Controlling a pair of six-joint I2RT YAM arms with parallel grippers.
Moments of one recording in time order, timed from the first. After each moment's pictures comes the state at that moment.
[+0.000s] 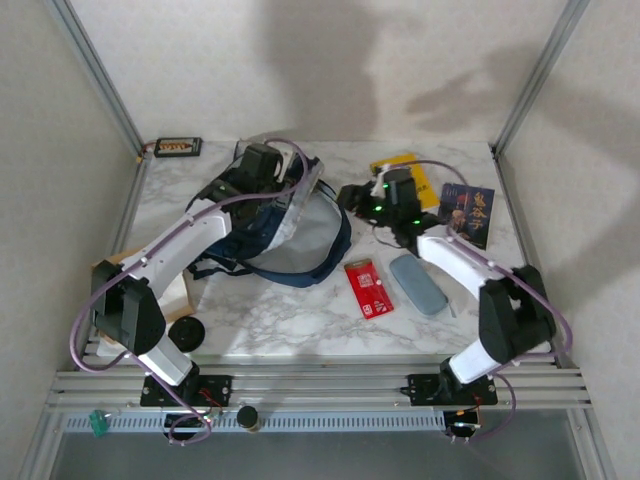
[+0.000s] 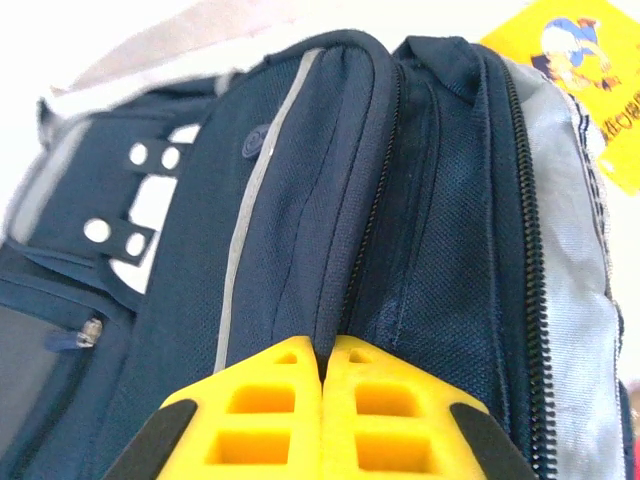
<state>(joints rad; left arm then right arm) -0.50 1.62 1.42 -0.49 -0.14 -0.12 0.42 1.51 1.05 -0.01 -0.29 0.79</state>
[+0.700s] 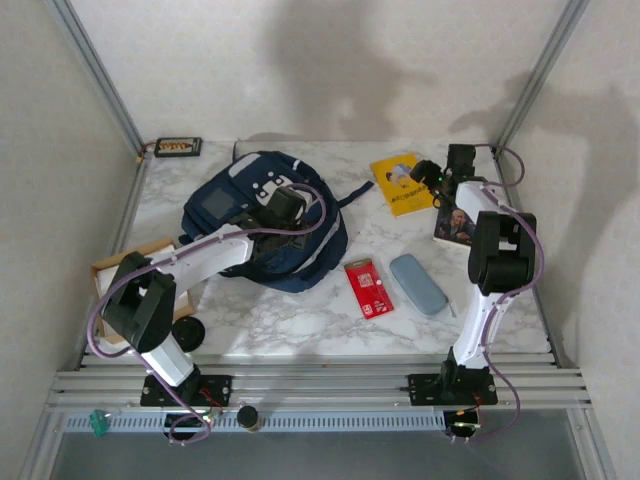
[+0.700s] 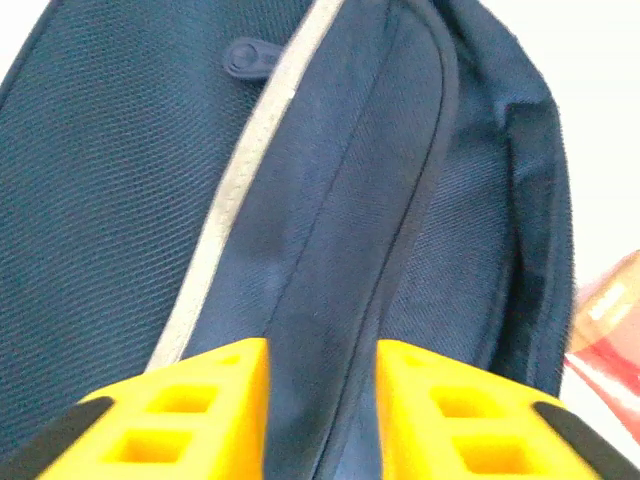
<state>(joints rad) -0.61 1.64 1.18 -0.38 -0.11 -0.27 -0.02 2.05 1.52 -0.25 -0.18 0.56</state>
